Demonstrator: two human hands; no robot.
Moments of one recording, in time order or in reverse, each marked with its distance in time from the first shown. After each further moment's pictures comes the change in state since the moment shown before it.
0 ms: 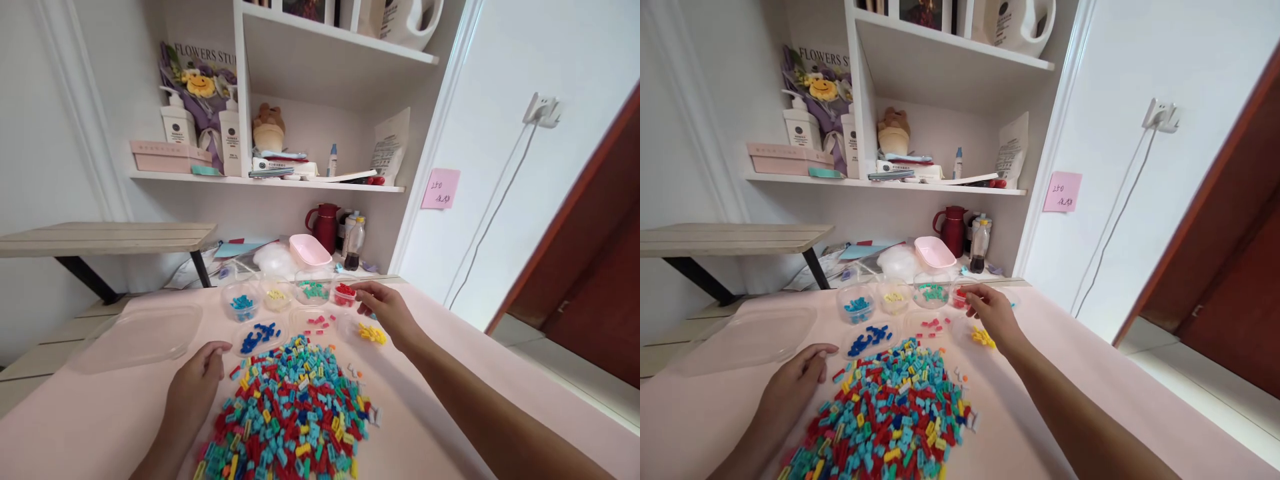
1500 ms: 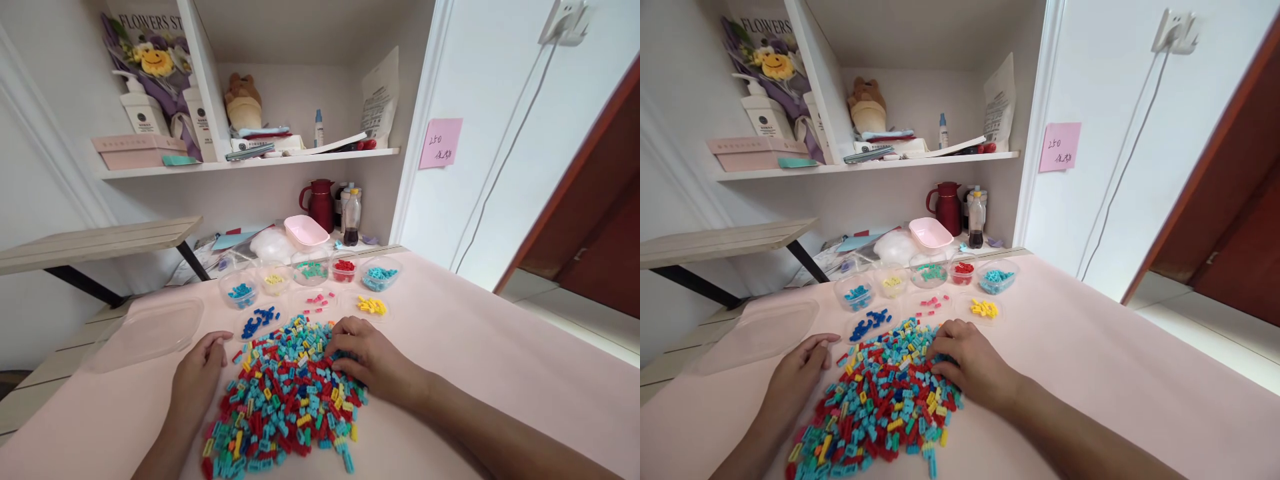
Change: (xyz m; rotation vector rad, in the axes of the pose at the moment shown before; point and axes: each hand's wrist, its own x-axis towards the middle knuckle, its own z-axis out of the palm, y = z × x) left_hand -0.004 0.004 -0.001 -0.020 -0.001 0.086; right_hand -0.089 0.002 0.026 -0.332 -0.475 -0.457
